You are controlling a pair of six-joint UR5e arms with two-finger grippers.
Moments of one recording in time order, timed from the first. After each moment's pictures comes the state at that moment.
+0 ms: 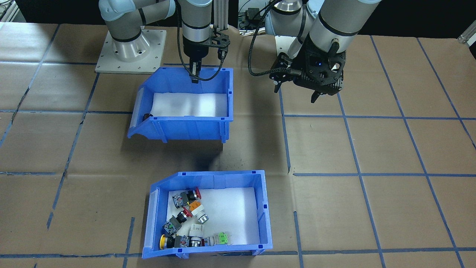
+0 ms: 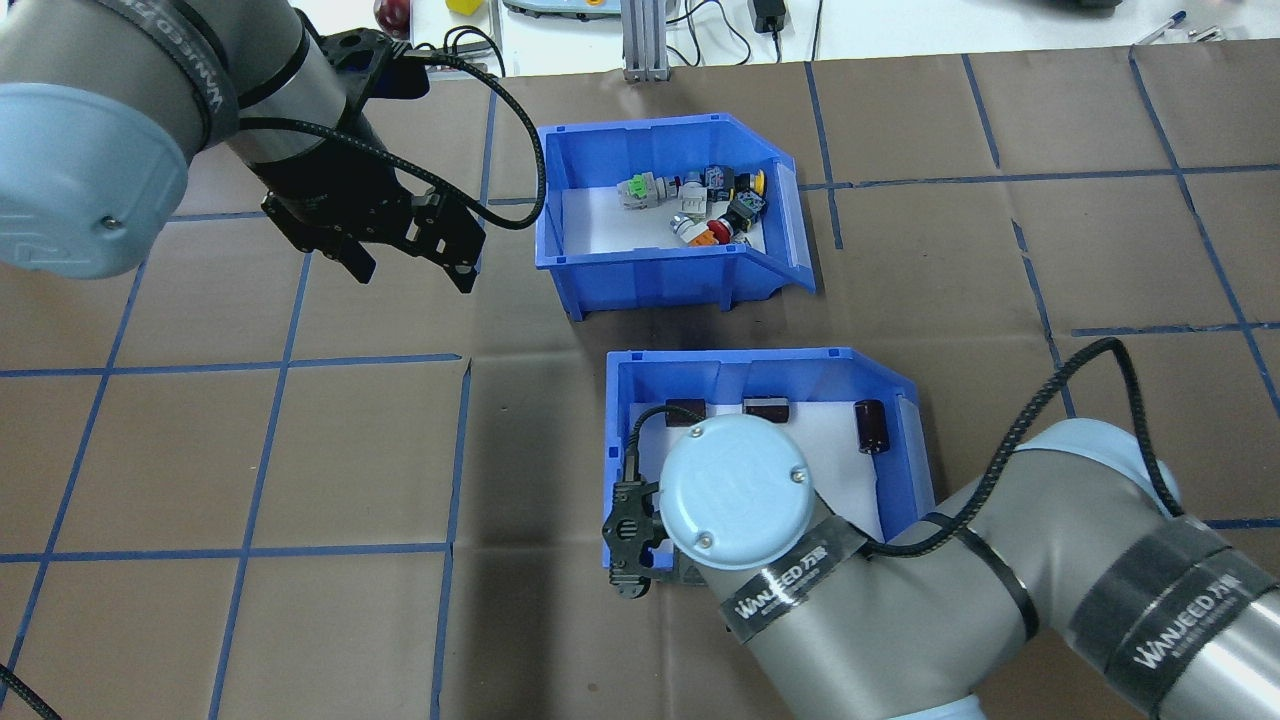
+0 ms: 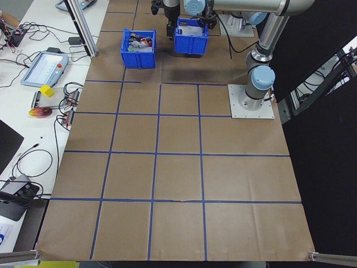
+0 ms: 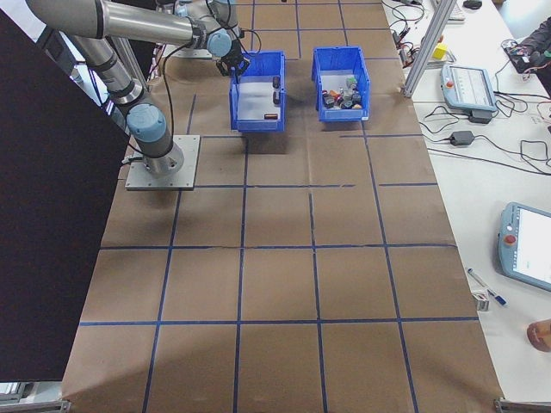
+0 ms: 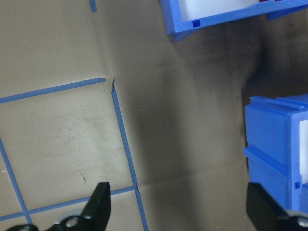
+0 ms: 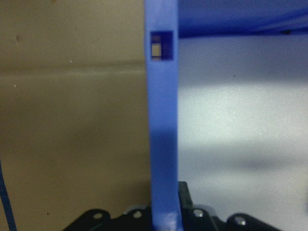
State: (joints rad) left arm -1.63 -1.57 -1.60 -1.58 1.47 0.17; right arm 2.16 -1.68 2.17 -2.05 -1.68 -0.96
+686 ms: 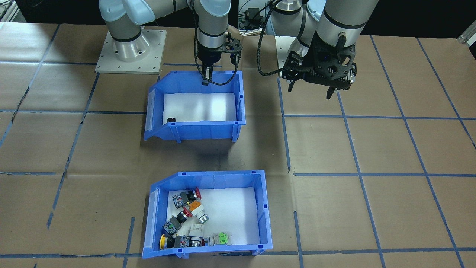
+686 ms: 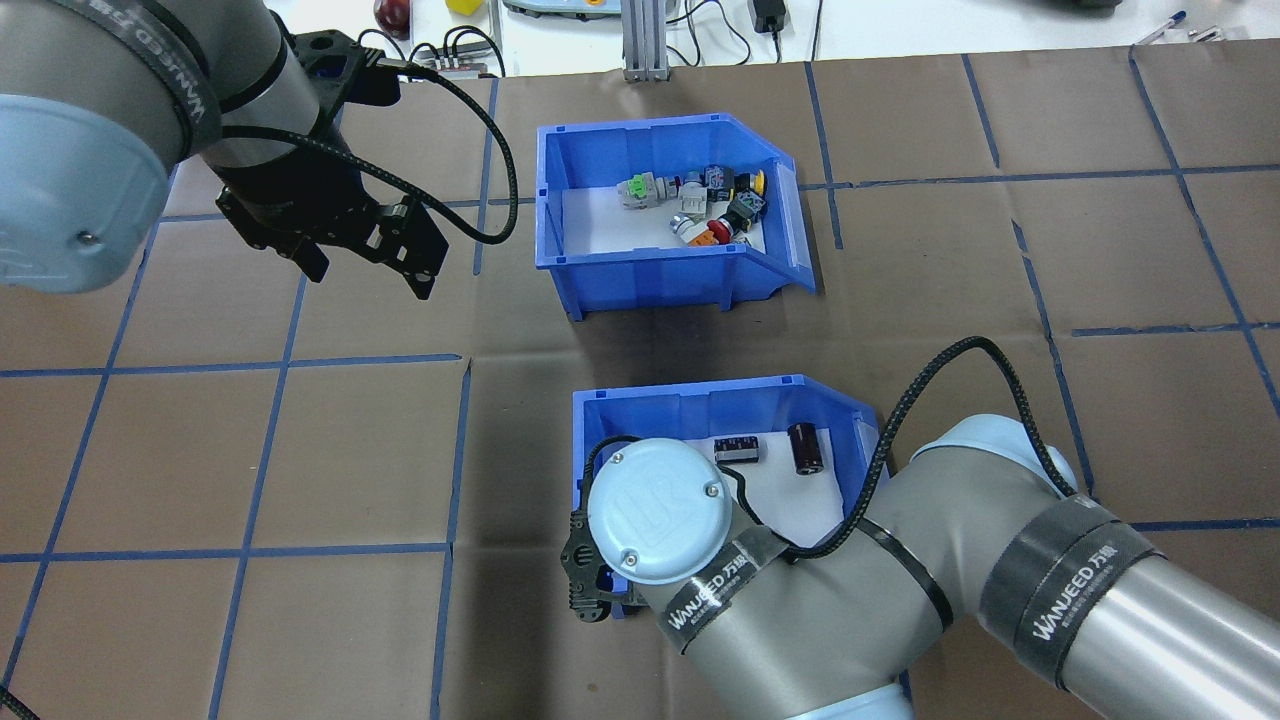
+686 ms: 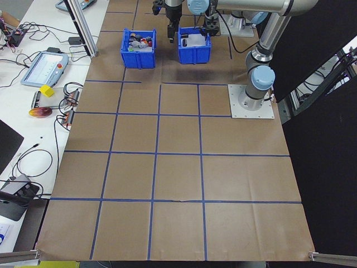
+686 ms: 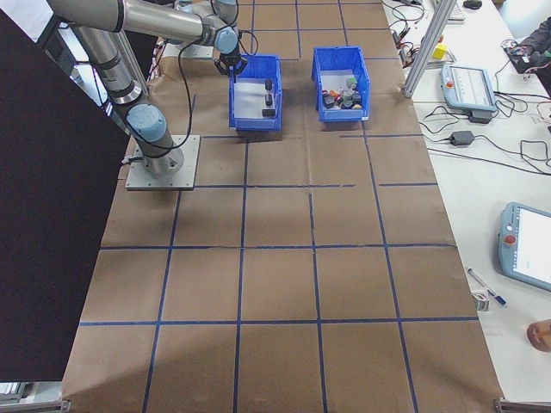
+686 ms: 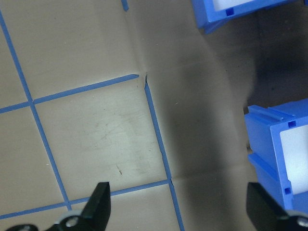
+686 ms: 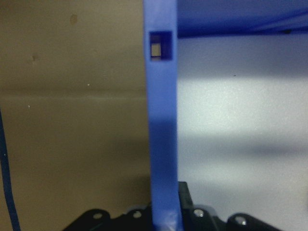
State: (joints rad) left arm -1.61 -1.54 -1.62 -1.58 1.58 0.17; right arm 2.22 -1.60 2.15 -2.05 -1.67 -0.93
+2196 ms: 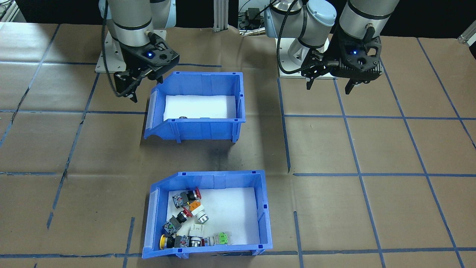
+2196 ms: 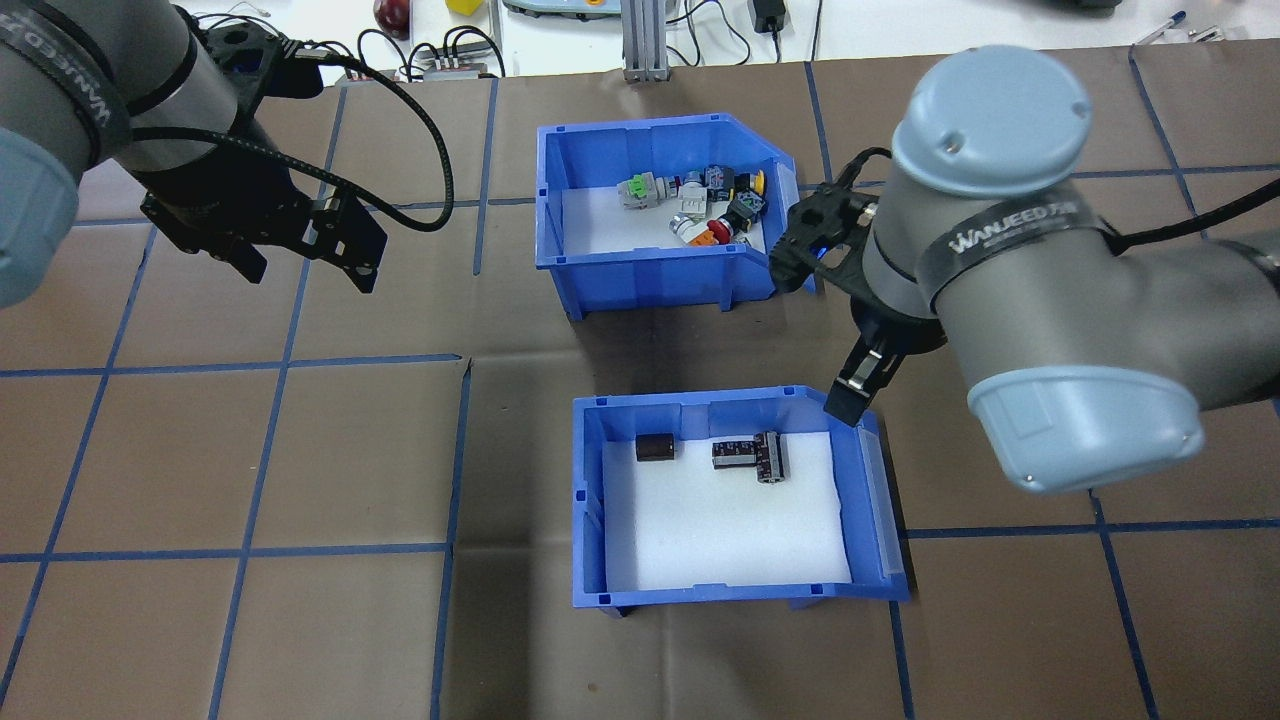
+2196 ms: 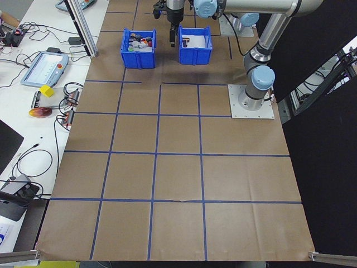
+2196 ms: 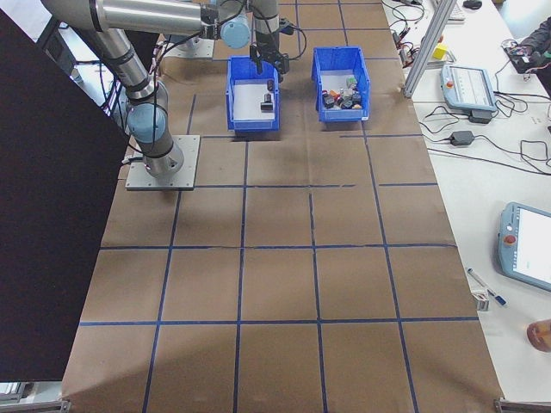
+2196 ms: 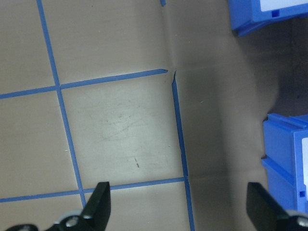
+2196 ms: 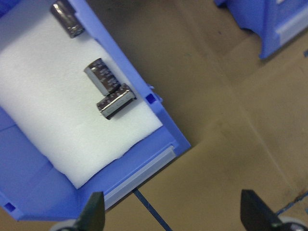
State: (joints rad) left arm -1.54 -1.50 -1.64 -1.56 1.59 0.17; right arm 1.70 -1.71 1.91 -1.84 -1.65 -0.68
